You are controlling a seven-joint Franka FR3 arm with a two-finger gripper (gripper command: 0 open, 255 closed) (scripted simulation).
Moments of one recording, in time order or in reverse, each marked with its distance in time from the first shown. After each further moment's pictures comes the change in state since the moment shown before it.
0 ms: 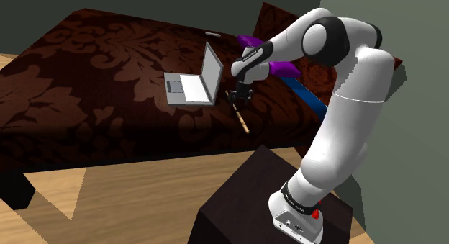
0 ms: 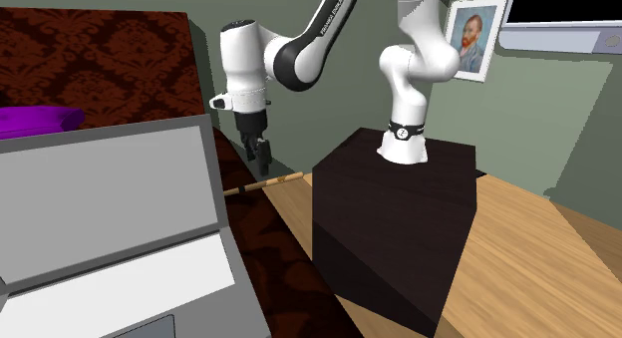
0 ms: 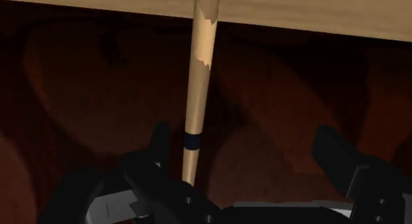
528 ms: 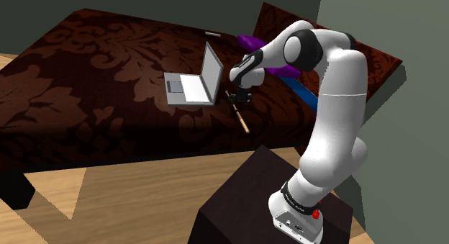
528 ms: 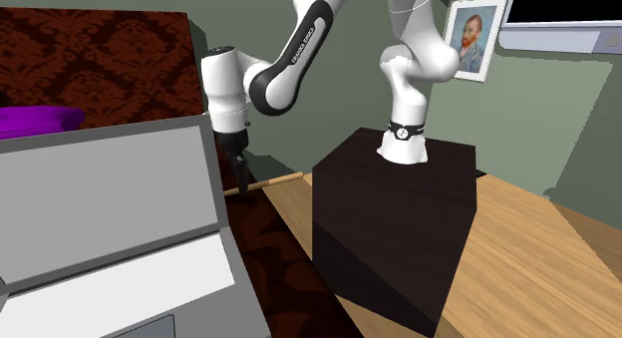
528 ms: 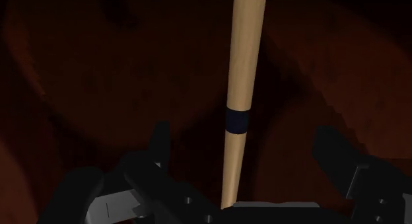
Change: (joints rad) arm -0.063 0.201 0.004 0.156 0.063 0.058 -0.020
